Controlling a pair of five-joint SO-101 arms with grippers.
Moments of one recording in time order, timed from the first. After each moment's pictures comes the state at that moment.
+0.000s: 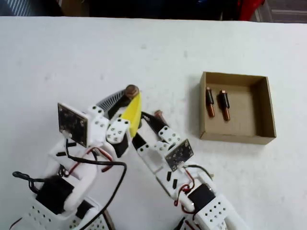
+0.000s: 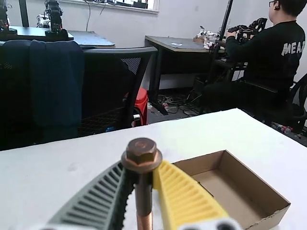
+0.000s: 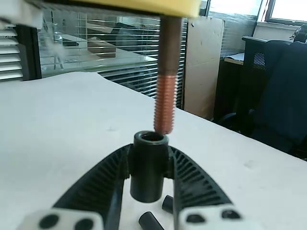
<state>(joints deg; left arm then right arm) 26.0 -78.0 56.5 37.1 9.1 -41.9 -85.8 96.6 -1.6 6.9</state>
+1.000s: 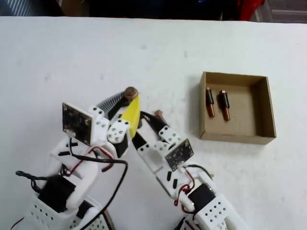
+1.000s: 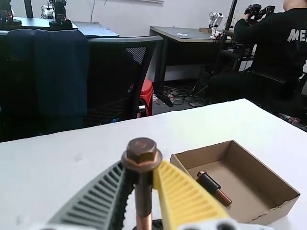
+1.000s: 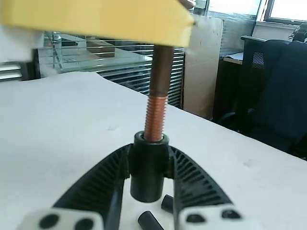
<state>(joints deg) 25.1 -78.6 59.2 37.2 8.4 -41.8 -85.8 96.6 -1.6 6.9</state>
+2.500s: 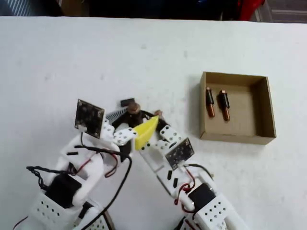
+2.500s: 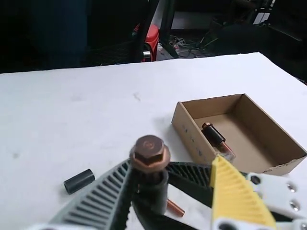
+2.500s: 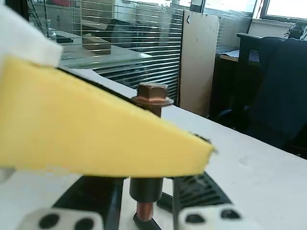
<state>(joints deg) 24.7 -78.9 65.0 44.4 13.0 -39.4 -85.8 96.6 -1.6 7.0</state>
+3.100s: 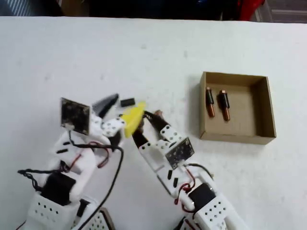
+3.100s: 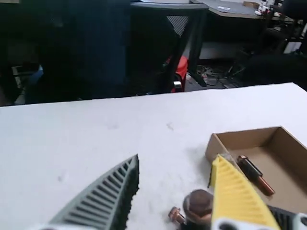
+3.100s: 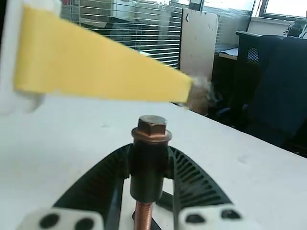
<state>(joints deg) 16.5 -79.0 65.0 39.0 9.1 -39.3 -85.7 96.6 -1.6 7.1</state>
